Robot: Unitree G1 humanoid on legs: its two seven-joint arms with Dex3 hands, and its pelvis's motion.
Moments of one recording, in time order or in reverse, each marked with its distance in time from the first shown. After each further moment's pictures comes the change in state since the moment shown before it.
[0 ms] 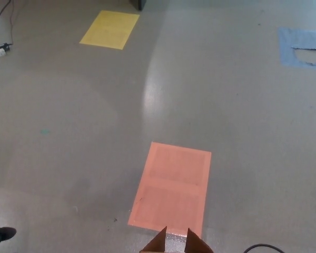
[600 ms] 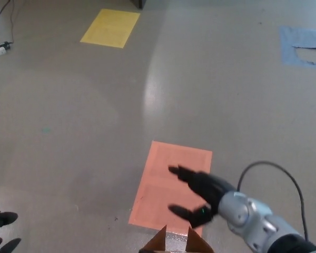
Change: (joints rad) left_arm -0.056 0.001 0.011 0.001 -0.001 0.000 0.000; right_arm -0.189 -0.121 -0.217 -0.359 0.054 -0.104 0.037
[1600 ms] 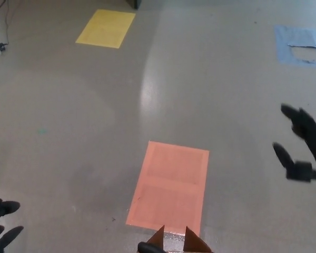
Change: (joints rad) left_arm -0.042 0.001 0.001 0.010 0.000 0.000 0.000; right_arm 0.214 -0.288 -0.471 -0.261 0.167 -0.052 0.029
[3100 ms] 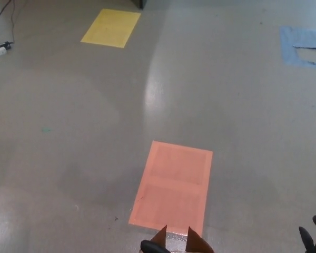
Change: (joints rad) left_arm -0.090 0.003 0.138 0.183 -0.048 0.075 0.069; right_arm -0.039 0.010 -0.032 0.616 0.038 0.091 -0.035
